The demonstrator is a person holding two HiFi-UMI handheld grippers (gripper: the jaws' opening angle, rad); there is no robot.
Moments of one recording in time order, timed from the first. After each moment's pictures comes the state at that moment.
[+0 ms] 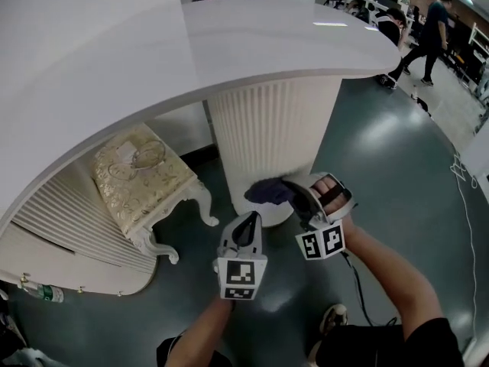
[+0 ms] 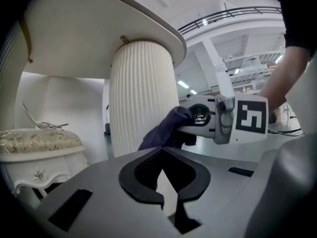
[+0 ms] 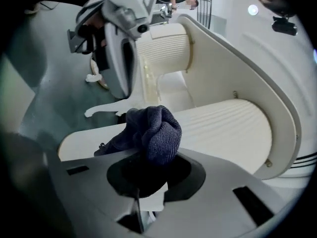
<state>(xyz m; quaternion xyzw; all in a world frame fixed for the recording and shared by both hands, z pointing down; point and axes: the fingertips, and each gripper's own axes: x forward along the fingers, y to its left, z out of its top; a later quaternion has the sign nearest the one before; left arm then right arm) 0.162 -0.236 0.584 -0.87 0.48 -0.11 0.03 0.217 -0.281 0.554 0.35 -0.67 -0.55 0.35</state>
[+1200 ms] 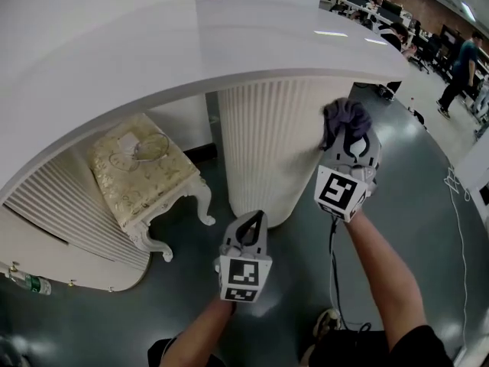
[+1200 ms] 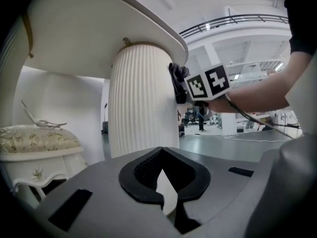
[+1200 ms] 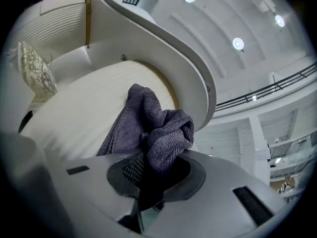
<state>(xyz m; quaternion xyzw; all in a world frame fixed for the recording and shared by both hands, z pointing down) 0.168 -0.225 0.568 -0.88 0.47 -0.09 0.01 0.334 -0.322 0.365 0.73 -0.55 -0.39 0.11</state>
